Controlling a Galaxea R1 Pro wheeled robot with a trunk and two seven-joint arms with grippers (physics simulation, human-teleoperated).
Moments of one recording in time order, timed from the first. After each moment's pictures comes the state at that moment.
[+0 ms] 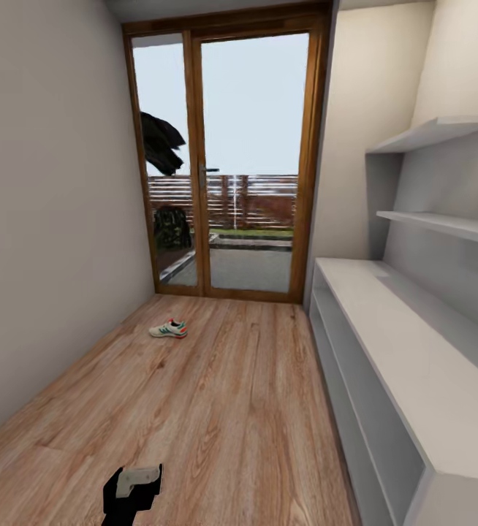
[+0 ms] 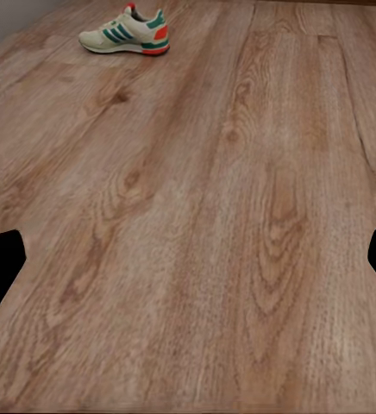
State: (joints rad) left arm -0.18 0.00 0.00 -0.64 0.01 -0.35 0.06; right arm -0.06 0.00 0.00 -0.46 0.03 0.00 0.00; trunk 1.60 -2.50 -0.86
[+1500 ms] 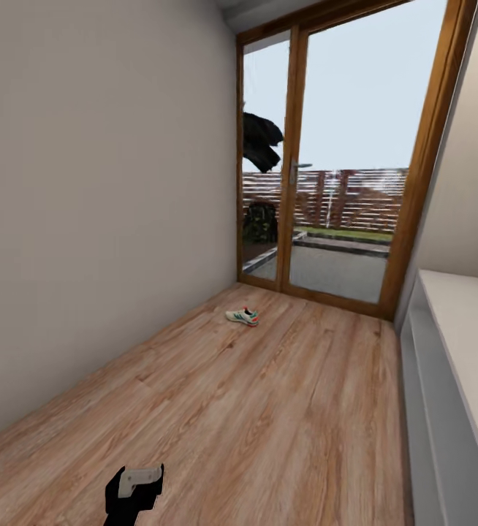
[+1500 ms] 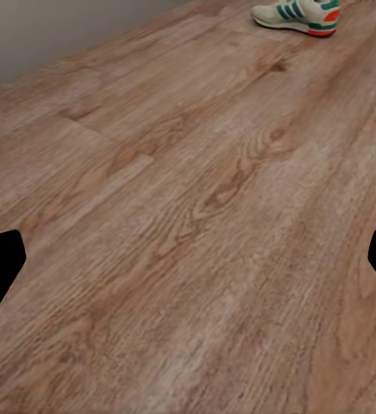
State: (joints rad) left arm -0.18 -0.01 0.00 -0.64 0.01 -0.35 0.06; right arm -0.06 0.00 0.00 -0.46 0.03 0.00 0.00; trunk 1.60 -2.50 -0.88
